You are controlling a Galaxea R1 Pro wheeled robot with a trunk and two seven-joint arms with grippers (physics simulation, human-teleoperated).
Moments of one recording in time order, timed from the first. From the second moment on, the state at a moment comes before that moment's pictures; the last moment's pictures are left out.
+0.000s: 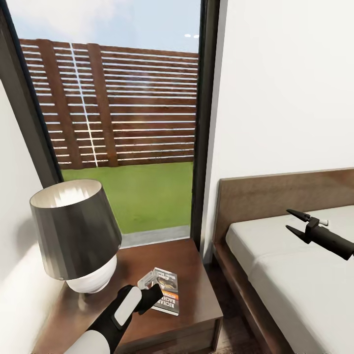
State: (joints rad) left arm -0.54 -0.14 -0.18 -0.62 0.87 0.48 0.29; right arm -0.78 -0.52 -0.43 -0.58 -0.70 0.90 0.87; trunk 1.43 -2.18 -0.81
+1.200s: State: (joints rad) left arm -0.54 -0.14 -0.18 -0.63 0.89 0.47 0.29; right arm -0.78 -0.52 -0.43 -0.58 -0.70 0.90 0.87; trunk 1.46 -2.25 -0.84
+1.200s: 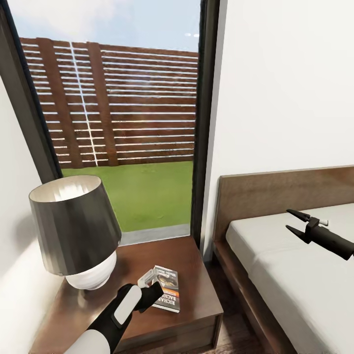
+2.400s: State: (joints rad) left arm -0.54 -0.14 -0.18 -0.62 0.87 0.48 0.29; right arm -0.78 -0.52 -0.43 -0.58 -0.70 0.90 0.87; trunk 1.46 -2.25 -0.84
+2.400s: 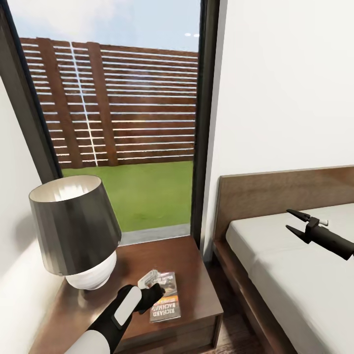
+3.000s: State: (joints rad) left arm -0.54 -0.14 -0.18 -0.63 0.87 0.48 0.28; right arm -0.78 -0.52 -0.43 -0.58 -0.70 0.90 0.87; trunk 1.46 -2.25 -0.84
